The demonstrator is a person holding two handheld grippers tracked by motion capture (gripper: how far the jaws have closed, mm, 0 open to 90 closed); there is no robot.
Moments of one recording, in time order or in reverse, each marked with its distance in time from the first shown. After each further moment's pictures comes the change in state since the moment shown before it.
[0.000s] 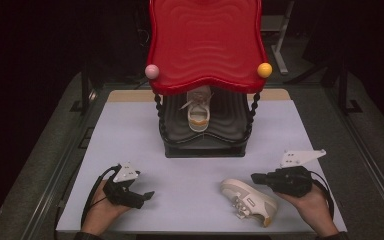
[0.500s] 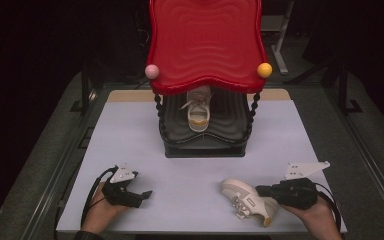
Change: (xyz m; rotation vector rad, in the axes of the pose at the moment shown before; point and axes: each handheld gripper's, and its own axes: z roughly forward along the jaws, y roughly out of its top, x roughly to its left) left arm 0.007 -0.016 0.011 -0.025 -0.006 -0.027; right arm 0.008 -0.025 -0.003 0.047 0.011 0.031
